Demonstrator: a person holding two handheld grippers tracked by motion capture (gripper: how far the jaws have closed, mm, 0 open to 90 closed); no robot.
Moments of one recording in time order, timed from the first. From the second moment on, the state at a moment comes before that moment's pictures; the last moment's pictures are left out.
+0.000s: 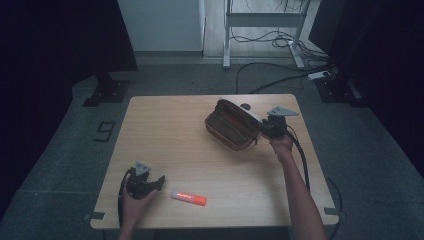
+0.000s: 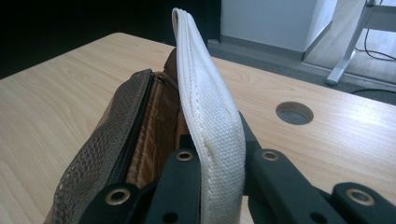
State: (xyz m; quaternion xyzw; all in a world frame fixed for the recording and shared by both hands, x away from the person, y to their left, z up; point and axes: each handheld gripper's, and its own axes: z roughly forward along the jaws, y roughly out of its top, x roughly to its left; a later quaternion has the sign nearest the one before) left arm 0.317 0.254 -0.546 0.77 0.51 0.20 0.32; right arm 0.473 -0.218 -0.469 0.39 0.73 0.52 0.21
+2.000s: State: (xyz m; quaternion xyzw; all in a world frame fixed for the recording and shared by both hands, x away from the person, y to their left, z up) left arm 0.317 0.253 -0.546 0.77 0.51 0.21 0.32; right arm 0.401 -0.193 -0.466 0.33 0.73 0.58 0.17
